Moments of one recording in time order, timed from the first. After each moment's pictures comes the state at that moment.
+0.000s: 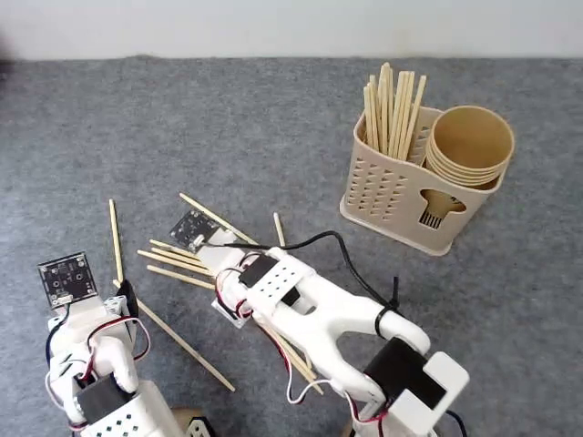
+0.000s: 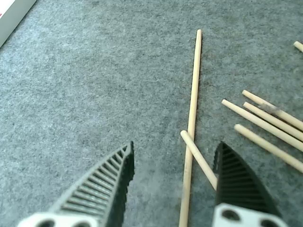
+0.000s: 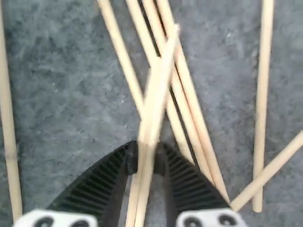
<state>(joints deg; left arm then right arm) -36.7 -103.4 96.7 61.1 -3.6 -50.8 4.4 32.2 44.7 4.0</state>
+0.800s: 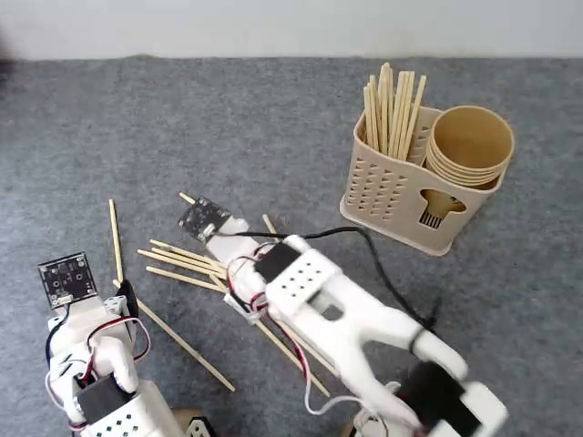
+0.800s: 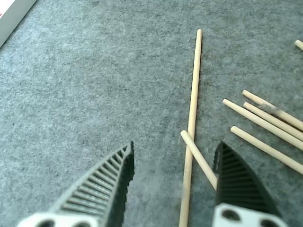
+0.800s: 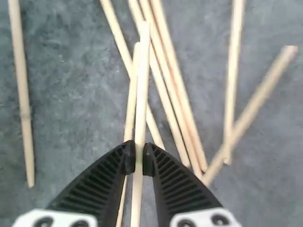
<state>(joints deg) -36.7 -103.4 96.7 61.1 -3.6 -47.7 -10.1 30.8 60.6 7.1</state>
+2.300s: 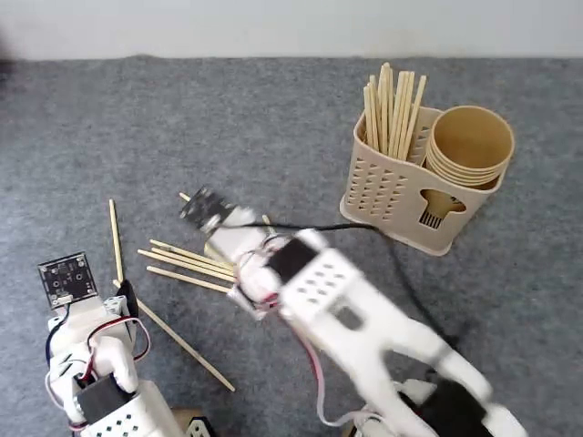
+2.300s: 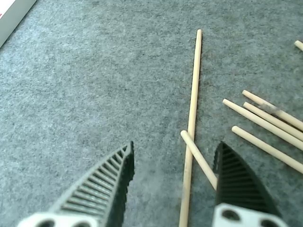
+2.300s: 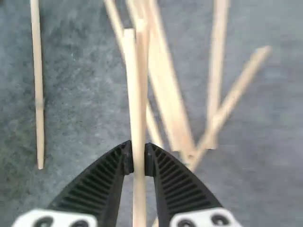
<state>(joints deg) -36.7 -103.4 96.7 61.1 -3.6 -45.5 -19.9 27.1 68.7 9.6</state>
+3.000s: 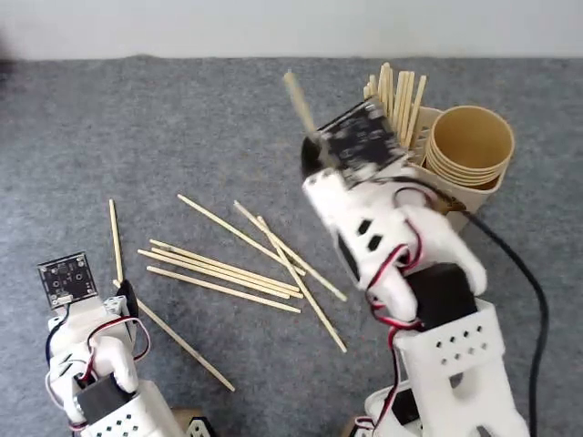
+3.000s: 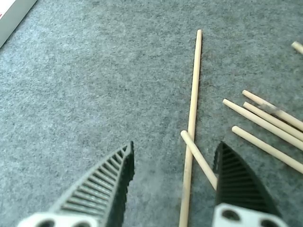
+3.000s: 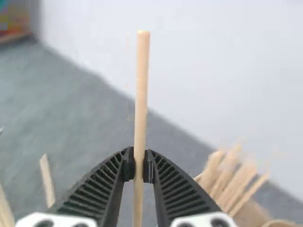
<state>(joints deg) -36.7 -103.4 96.7 61.1 -3.6 -22.2 -45.3 22.5 44.2 15.2</state>
